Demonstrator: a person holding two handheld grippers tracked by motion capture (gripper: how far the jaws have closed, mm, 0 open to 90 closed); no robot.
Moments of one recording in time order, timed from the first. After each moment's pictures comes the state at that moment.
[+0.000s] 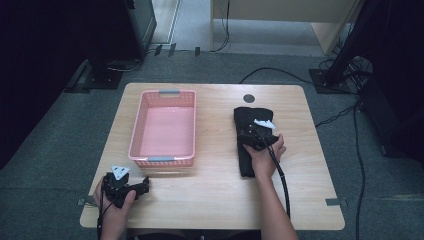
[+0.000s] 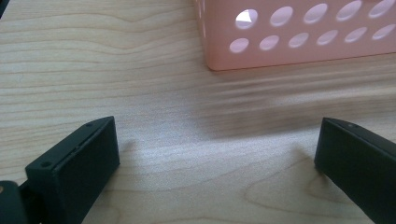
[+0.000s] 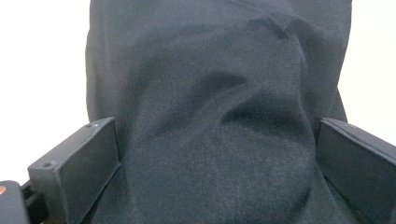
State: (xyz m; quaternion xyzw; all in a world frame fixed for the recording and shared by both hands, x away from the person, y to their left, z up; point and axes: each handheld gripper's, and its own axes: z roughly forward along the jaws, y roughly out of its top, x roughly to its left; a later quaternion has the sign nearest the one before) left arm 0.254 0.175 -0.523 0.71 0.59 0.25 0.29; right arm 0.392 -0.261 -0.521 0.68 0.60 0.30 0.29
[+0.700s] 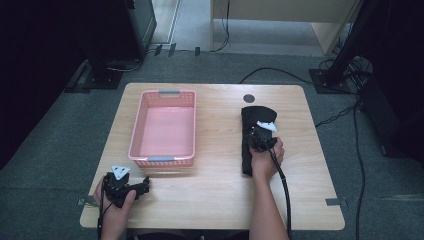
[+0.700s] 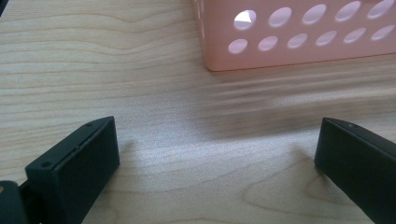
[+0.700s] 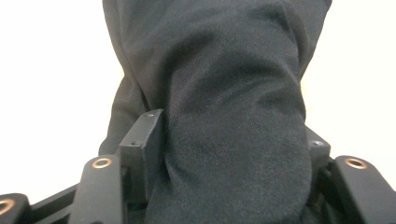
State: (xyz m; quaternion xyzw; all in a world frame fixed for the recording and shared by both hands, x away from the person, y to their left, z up) left arm 0.254 0.174 -0.522 0.71 0.59 0.25 0.29; right arm 0.384 -0.266 -0.520 0.69 0.59 0.28 0.32
